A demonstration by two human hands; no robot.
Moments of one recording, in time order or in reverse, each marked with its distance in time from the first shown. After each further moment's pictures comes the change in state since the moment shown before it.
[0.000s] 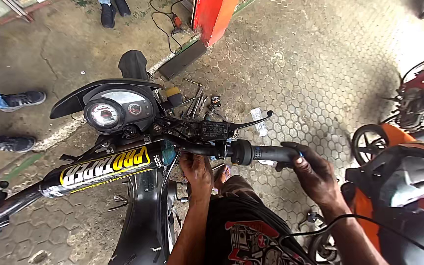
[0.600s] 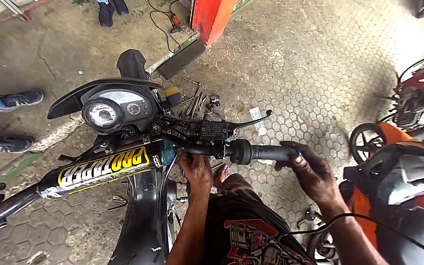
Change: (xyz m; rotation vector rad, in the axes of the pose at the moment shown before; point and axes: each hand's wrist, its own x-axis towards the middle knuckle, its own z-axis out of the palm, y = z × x) left_hand -0.002 0.001 -0.003 -0.031 -0.002 0.008; right_hand 0.001 0.000 0.002 0.005 -0.017 -0.008
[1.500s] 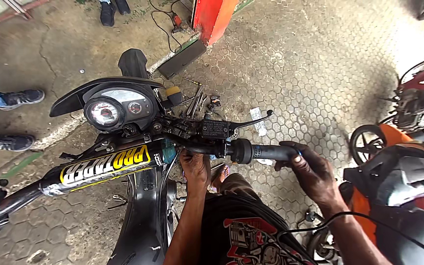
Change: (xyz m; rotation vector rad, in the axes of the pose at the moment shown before) left_hand 0.006 0.007 -0.002 -0.113 -0.050 -0.097; right_hand 0.000 0.000 0.001 0.013 -0.003 0.021
